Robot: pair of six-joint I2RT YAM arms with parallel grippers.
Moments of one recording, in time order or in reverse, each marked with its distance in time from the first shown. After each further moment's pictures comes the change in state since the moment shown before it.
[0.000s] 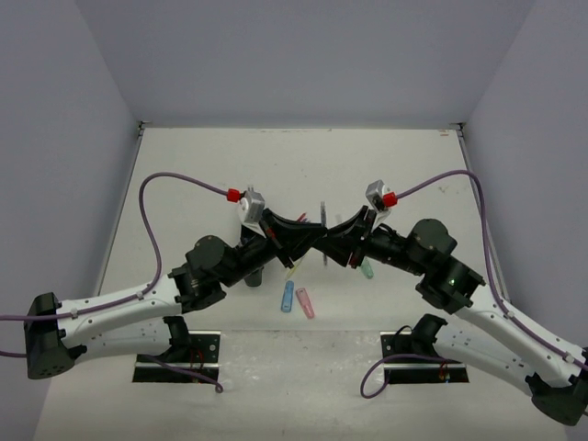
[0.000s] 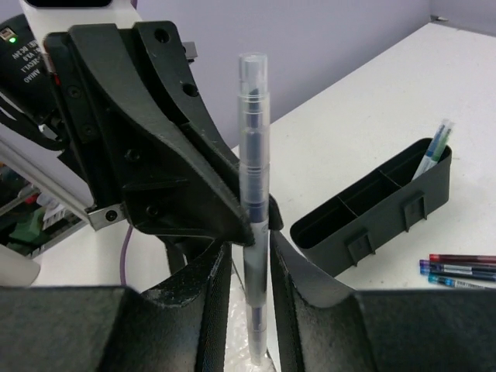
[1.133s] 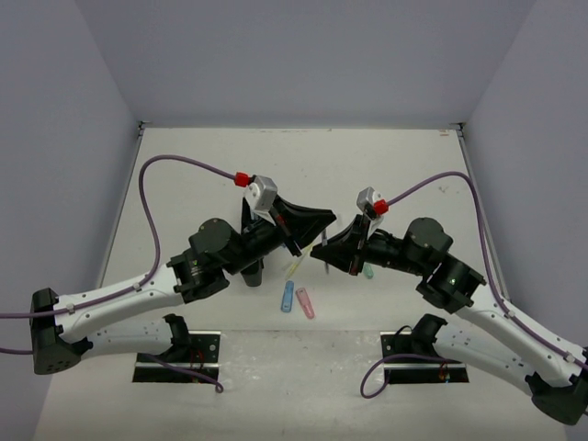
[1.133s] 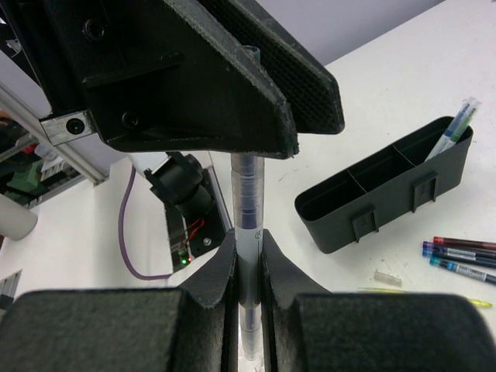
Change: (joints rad) left arm 0.001 0.069 0.198 -0.167 0.019 0.100; right arm -0.002 0.001 0.011 -0.085 -0.093 -0.081
